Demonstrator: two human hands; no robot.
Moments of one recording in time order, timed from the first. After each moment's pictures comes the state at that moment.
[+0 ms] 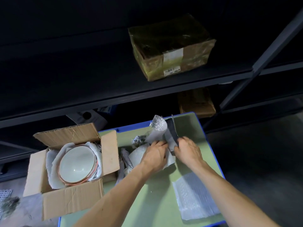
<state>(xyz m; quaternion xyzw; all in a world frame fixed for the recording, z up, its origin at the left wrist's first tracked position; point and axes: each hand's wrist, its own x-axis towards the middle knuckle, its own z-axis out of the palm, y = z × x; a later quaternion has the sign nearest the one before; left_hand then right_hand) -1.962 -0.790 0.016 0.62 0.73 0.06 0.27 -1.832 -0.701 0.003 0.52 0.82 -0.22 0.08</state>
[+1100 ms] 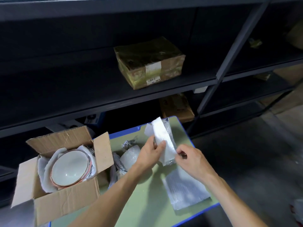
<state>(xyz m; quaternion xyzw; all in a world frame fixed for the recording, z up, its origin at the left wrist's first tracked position) -1.937 -0.811 0.059 0.42 0.71 0.37 0.43 -1.760 -0.772 0.094 0.49 0.79 -0.35 -0.14</state>
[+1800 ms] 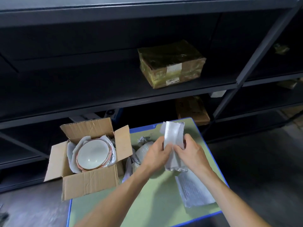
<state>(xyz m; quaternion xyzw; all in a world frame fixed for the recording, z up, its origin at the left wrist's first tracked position) -1.947 -0.853 0.092 0.43 0.73 0.36 0.38 -1.816 -0.789 0.108 0.55 0.75 -0.36 -0.13</state>
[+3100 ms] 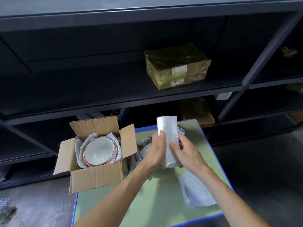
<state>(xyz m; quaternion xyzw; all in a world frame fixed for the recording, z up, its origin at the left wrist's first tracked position) -1.951 -0.871 0.114 0.32 0.67 0.47 0.47 -1.825 -0.805 0.118 0.44 0.72 -0.51 -0.16</state>
